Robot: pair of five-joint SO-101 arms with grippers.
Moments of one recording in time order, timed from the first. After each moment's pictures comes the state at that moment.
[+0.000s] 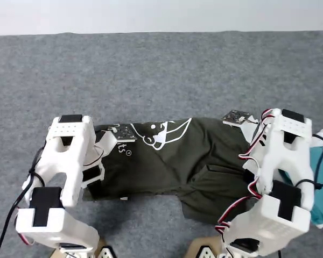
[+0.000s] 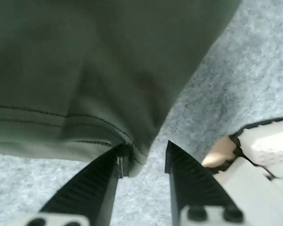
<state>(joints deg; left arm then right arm) -5.7 5.1 31.0 90.1 -52.1 18.5 8.8 18.5 84.8 66.5</state>
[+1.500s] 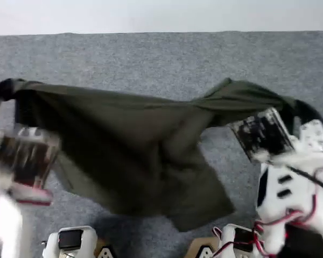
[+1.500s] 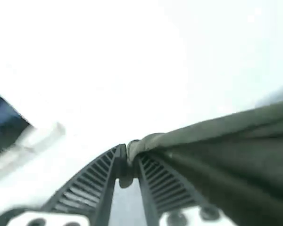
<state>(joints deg) -10.0 -55.4 -8.7 80.2 -27.2 14.4 -64.5 14.3 67.3 45.4</state>
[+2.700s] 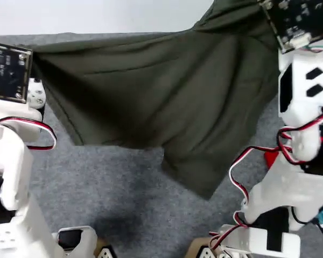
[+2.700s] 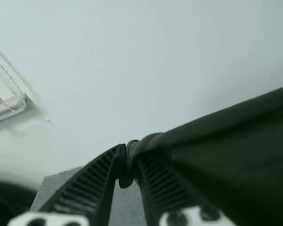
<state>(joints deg) -10.4 -38.0 -12.5 77.1 -15.8 5.4 -5.6 -66.7 75.5 40.5</state>
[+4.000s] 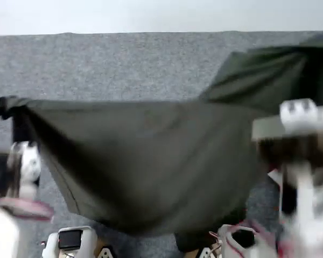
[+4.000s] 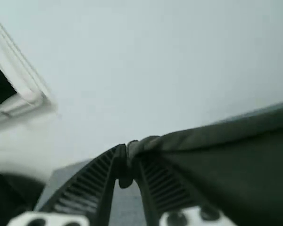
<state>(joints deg) -10.5 -53.0 -10.7 89.5 -15.8 5.1 -28.9 -48.2 81.6 43.6</state>
